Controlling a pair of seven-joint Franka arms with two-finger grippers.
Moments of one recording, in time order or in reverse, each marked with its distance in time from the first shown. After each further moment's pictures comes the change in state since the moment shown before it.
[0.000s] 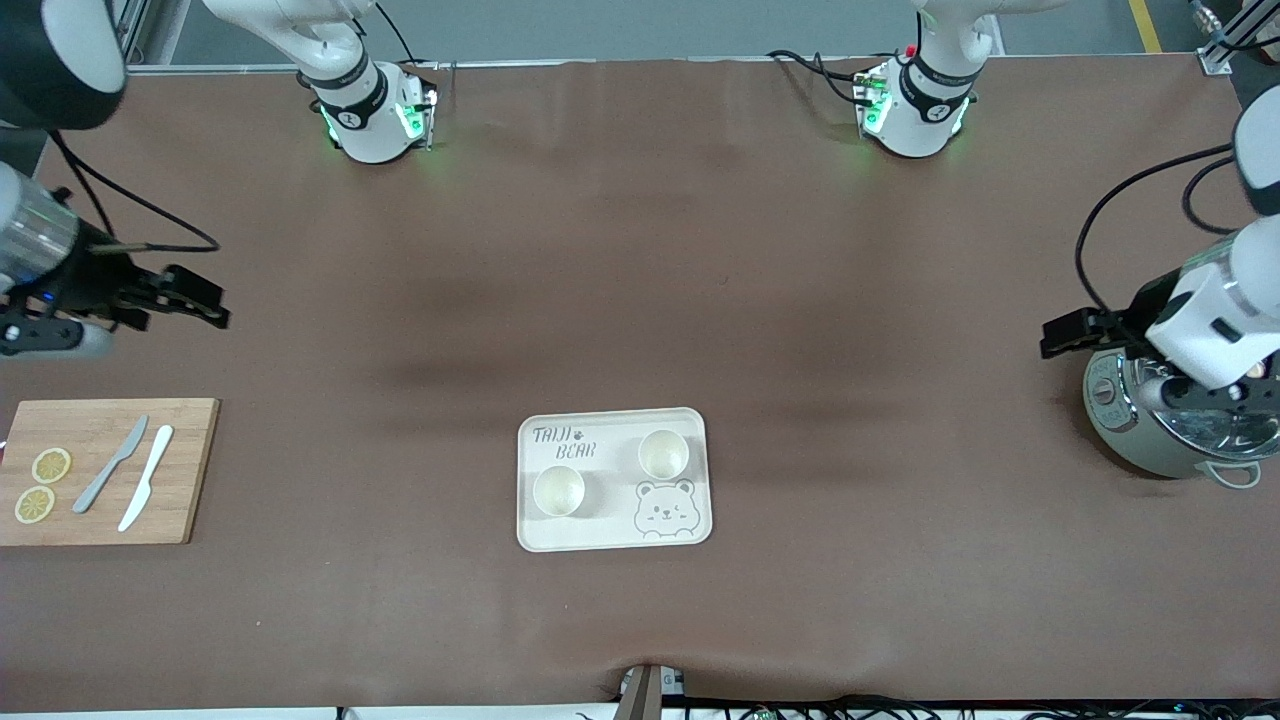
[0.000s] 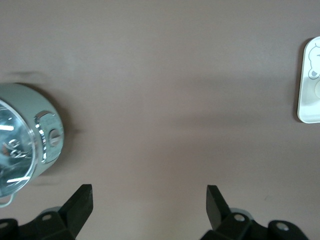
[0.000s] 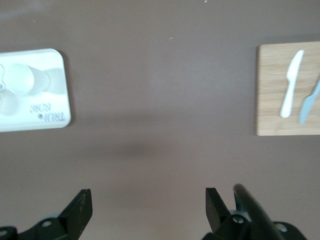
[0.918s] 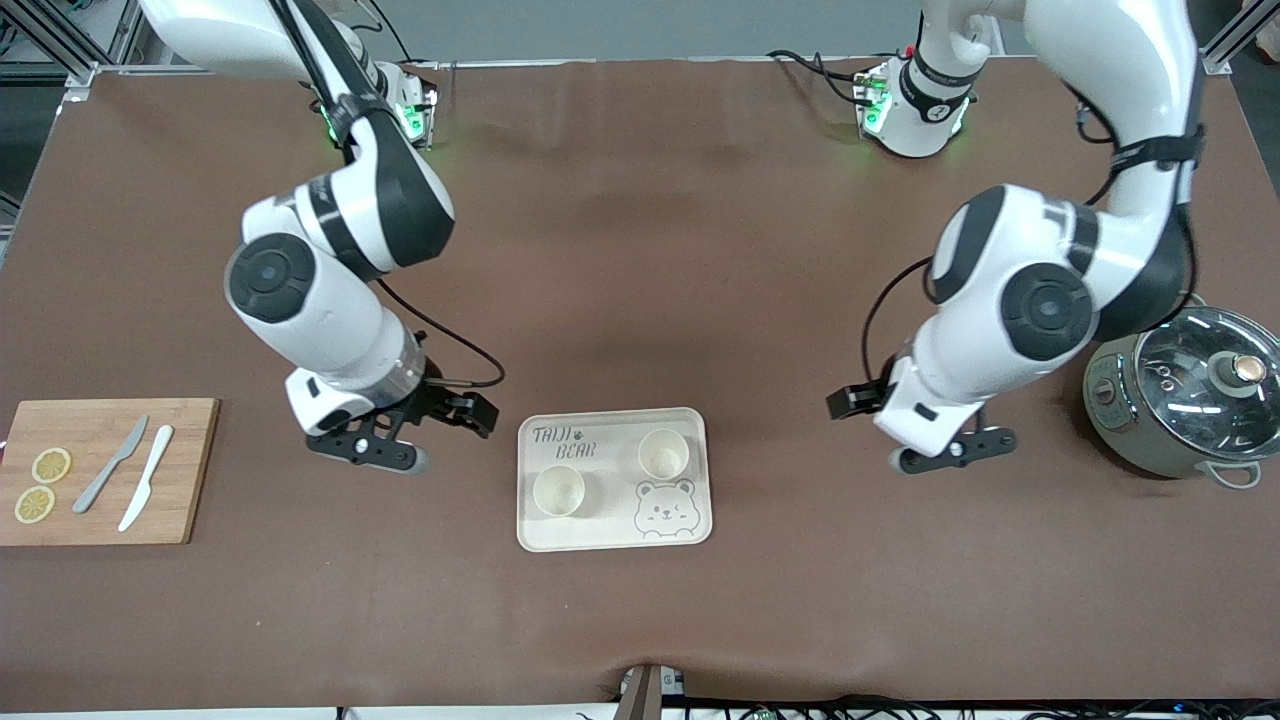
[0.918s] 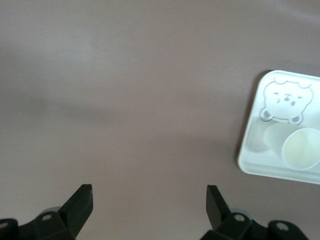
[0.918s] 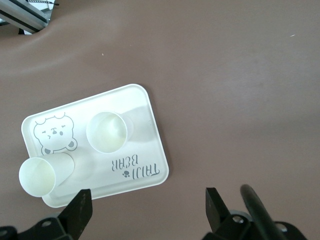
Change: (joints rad) left arm -0.284 0.206 -0.008 0.000 0.000 0.248 -0.542; right arm 0.323 0.381 0.004 0.163 0.002 0.350 0.489
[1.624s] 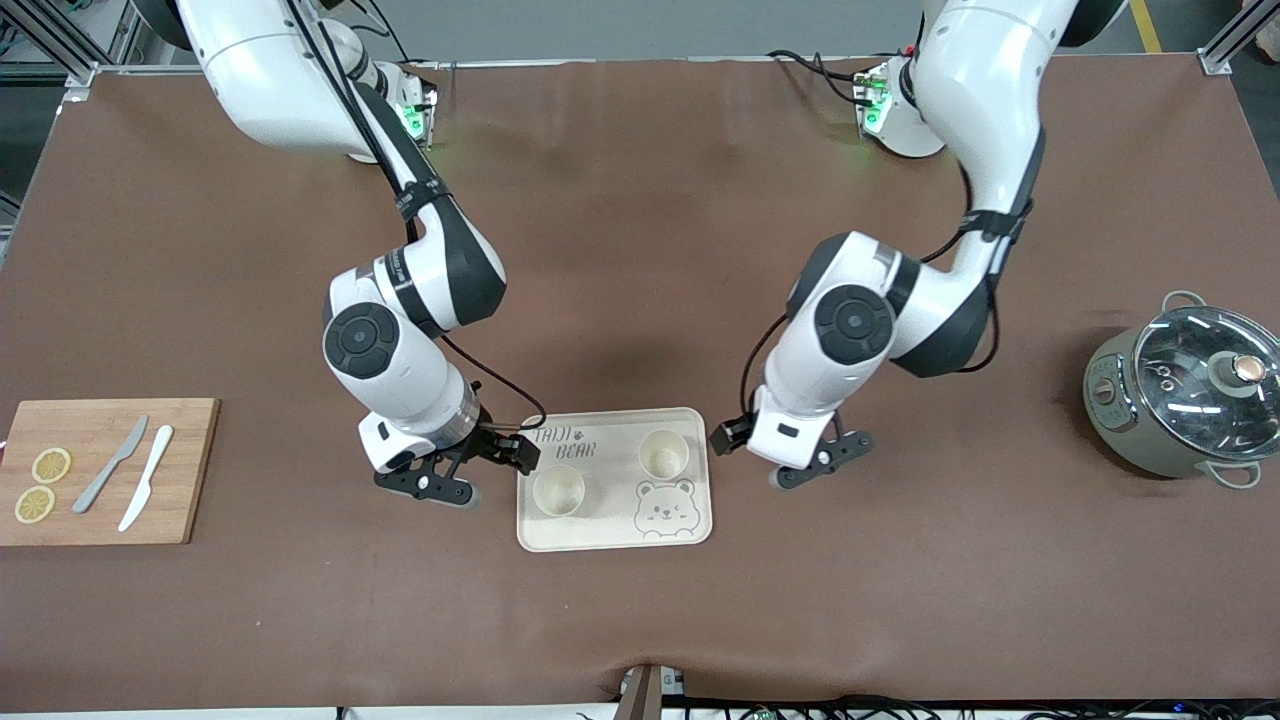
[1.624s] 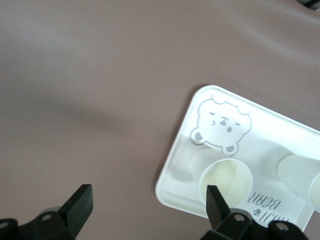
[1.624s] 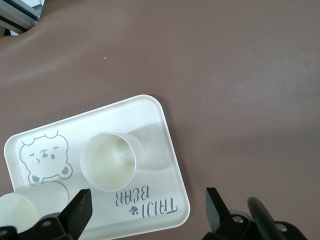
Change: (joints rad) left arm -0.163 0.193 0.004 0.057 0.000 0.295 -0.351; right arm 0.022 0.156 -0.002 0.005 0.000 0.206 0.016
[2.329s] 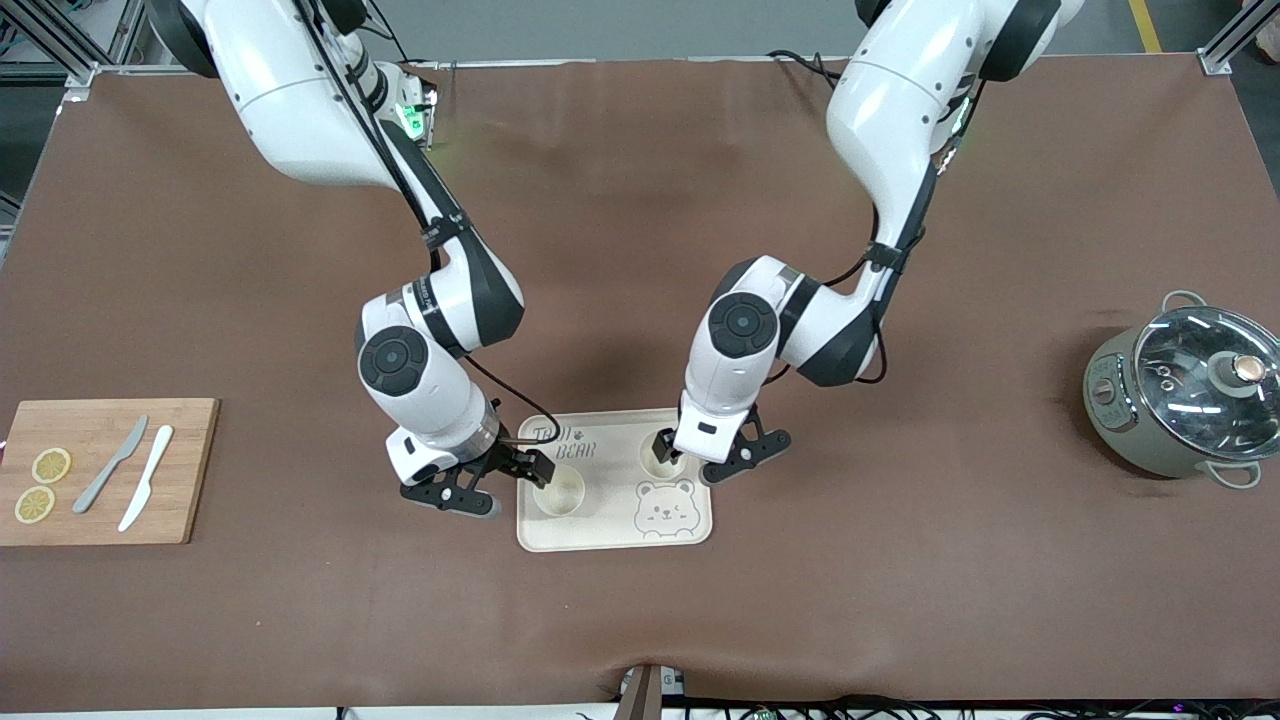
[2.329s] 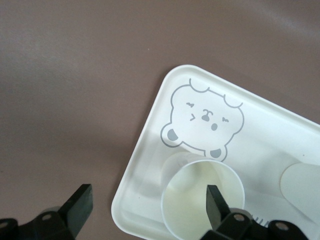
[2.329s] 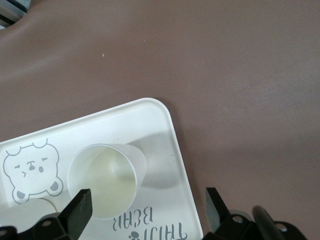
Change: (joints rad) left arm -0.203 0.150 0.150 0.041 0.000 0.166 -0.109; right arm 0.016 0.095 0.000 0.004 0.000 0.125 0.000
